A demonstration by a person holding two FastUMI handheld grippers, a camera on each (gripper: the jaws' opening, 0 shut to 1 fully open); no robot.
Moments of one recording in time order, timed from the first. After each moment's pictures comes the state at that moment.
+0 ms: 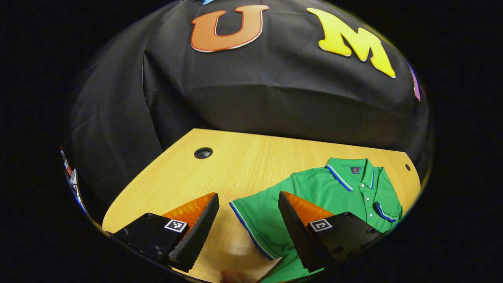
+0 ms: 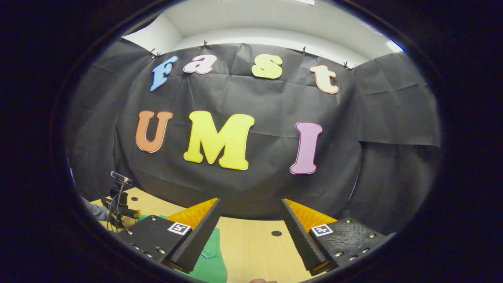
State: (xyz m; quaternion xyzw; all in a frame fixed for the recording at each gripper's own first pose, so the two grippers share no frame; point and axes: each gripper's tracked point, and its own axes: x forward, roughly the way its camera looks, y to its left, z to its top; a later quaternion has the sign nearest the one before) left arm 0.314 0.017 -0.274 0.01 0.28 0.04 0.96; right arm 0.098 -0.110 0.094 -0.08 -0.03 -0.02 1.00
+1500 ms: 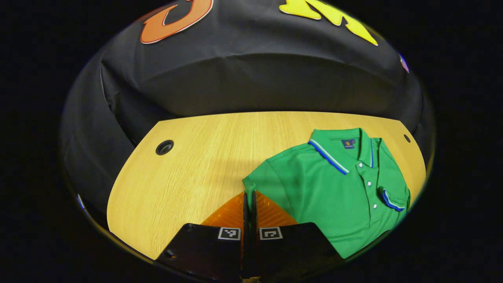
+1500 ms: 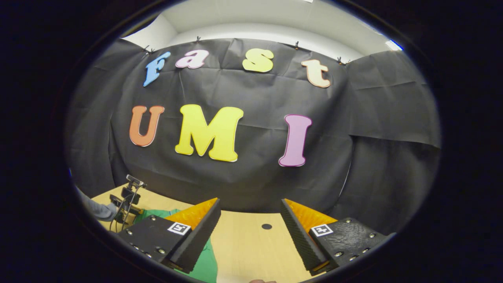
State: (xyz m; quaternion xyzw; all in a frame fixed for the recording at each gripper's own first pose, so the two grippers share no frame) left arm 0.333 -0.057 -0.301 0.08 0.35 -0.05 0.93; right arm 0.091 -0.147 0.079 -0.07 0.00 -0.04 1.00
